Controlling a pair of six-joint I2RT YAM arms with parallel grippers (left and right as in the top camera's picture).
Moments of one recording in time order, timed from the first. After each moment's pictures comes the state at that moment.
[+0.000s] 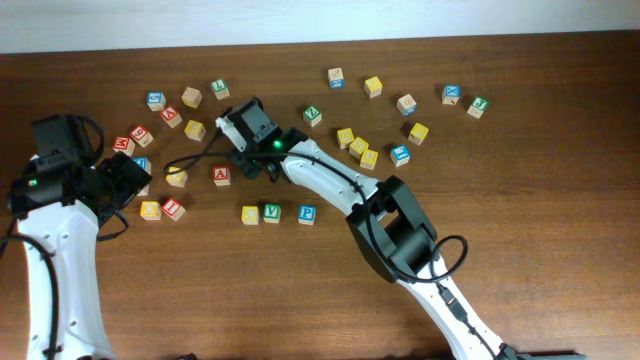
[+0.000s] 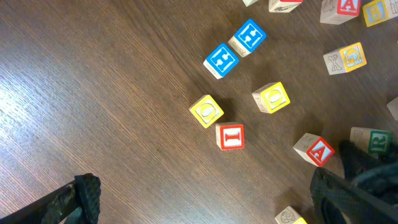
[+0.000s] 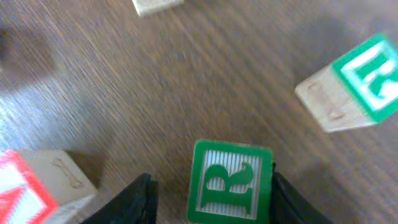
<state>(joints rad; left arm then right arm) 0.31 1.44 1.31 -1.05 -0.11 -0.52 0.72 2.56 2.11 -0.46 -0.07 -0.10</state>
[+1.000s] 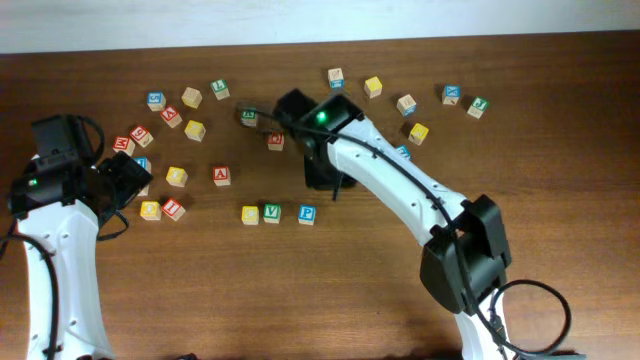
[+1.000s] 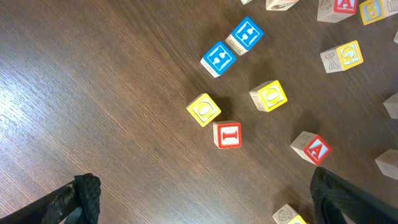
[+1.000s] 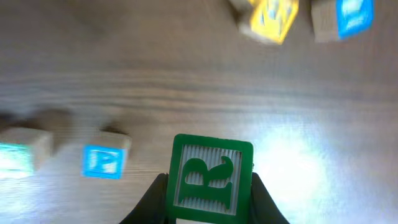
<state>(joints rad) 0.31 1.44 1.31 -1.05 -0.10 -0.52 0.66 2.14 1.93 -1.37 0.19 0.66</state>
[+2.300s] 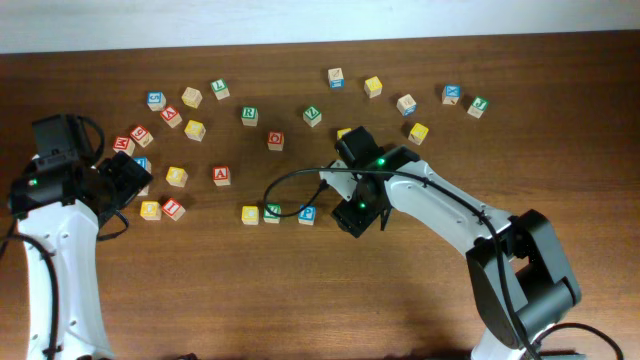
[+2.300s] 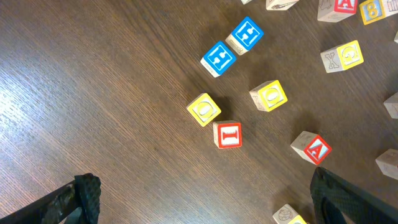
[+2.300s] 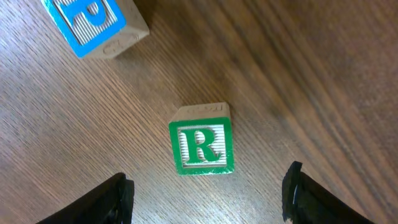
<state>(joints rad) 0.31 1.44 1.31 -1.05 -0.10 -0.52 0.52 1.86 1.25 -0.79 -0.15 -0.29</state>
